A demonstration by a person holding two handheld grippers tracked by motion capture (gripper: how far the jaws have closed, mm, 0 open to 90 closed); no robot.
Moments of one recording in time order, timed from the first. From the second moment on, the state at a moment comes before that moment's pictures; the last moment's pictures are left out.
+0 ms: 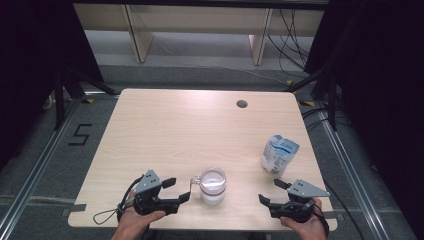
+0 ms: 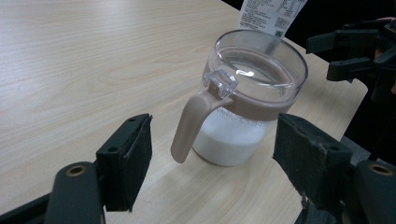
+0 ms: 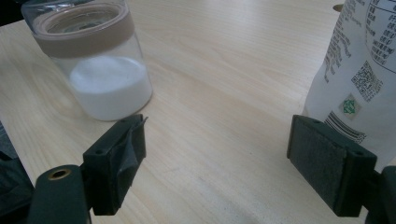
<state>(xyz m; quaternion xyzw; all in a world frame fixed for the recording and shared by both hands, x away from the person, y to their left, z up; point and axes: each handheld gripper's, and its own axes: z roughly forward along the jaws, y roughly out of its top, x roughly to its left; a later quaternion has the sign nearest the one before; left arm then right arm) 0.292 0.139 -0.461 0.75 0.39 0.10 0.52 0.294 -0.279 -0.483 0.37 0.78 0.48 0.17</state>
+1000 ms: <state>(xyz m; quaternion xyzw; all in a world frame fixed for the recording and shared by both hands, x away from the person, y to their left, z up) 0.275 0.152 -0.486 0.78 0.39 0.09 0.49 0.280 -0.268 -0.484 0.36 0.79 0.47 0.15</state>
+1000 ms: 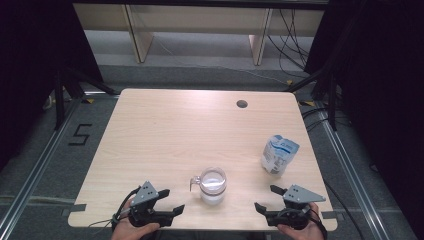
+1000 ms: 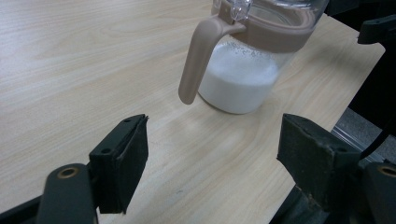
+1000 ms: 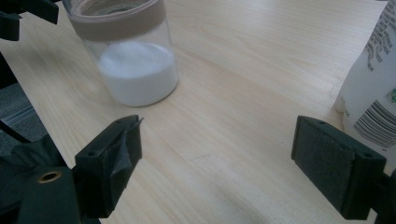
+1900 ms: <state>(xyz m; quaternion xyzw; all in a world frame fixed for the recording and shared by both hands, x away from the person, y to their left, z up) 0.267 0.150 -0.503 0.79 0.39 0.09 0.47 0.265 -0.264 -0.494 0.36 0.81 0.44 0.13</state>
